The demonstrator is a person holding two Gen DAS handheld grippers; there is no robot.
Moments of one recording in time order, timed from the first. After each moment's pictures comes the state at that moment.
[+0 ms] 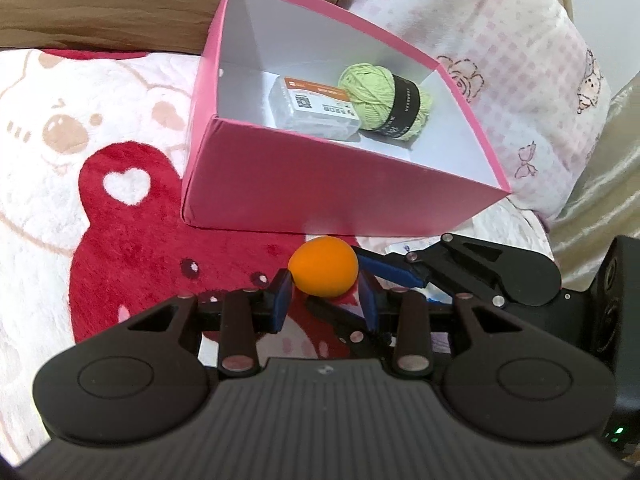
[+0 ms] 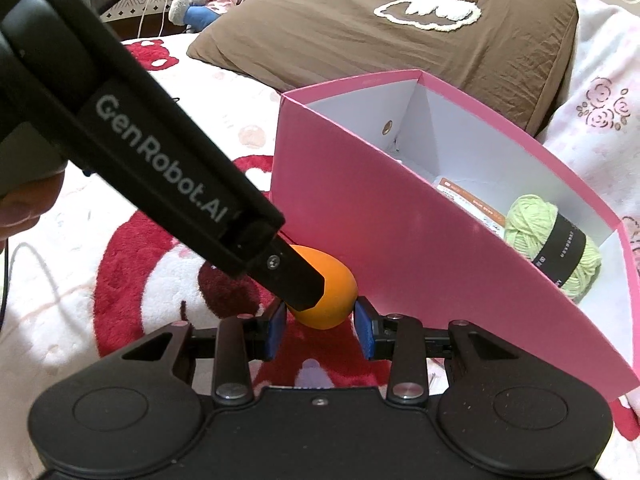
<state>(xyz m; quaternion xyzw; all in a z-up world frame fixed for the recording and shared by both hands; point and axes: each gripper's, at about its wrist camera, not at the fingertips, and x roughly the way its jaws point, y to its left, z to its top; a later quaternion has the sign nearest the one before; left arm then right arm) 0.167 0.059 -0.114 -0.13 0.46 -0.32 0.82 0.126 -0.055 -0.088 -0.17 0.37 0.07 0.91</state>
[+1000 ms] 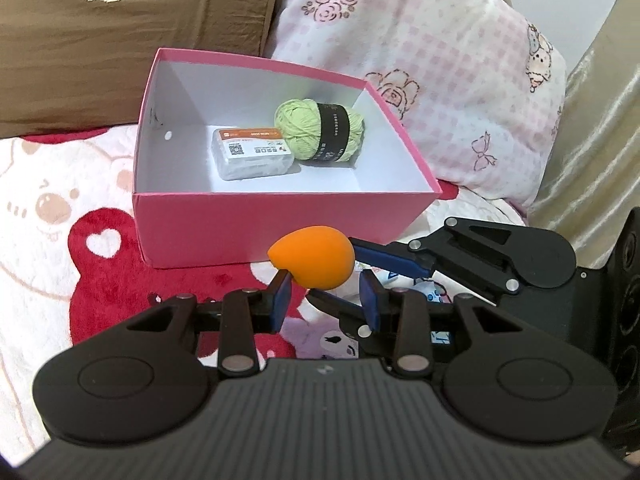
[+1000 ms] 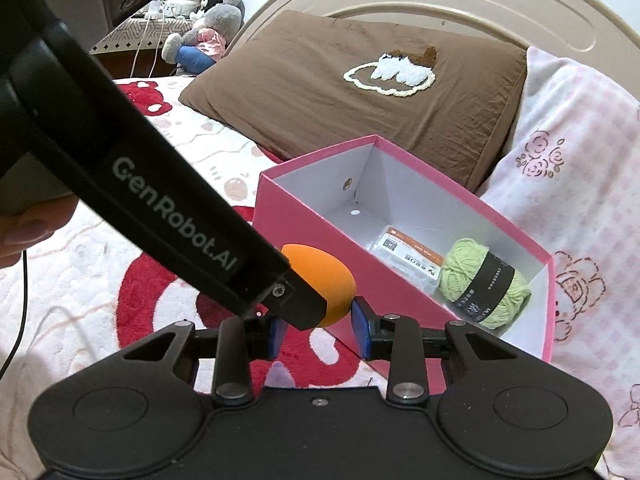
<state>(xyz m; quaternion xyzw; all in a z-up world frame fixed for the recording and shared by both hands) 0.121 0.029 -0.050 -0.06 0.40 -0.34 0.85 0.081 -0.063 -0.030 -0.18 0.31 0.05 0.93</state>
